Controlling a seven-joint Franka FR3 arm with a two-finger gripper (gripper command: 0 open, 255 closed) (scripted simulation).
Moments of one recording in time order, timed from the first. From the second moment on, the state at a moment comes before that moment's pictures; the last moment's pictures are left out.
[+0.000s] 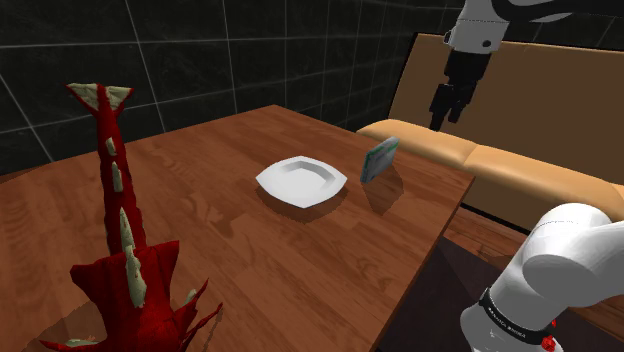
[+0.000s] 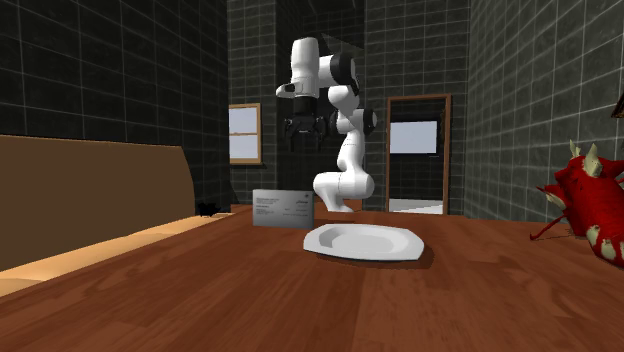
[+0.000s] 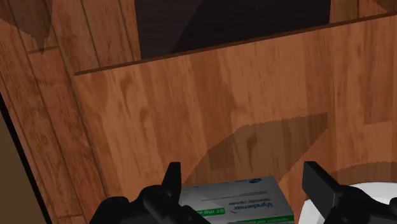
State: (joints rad) arm -0.02 -0.78 -0.06 -2.26 -0.05 1.50 -0.04
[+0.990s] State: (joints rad) arm -0.35 -0.45 0.24 -2.25 0.16 1.83 1.17
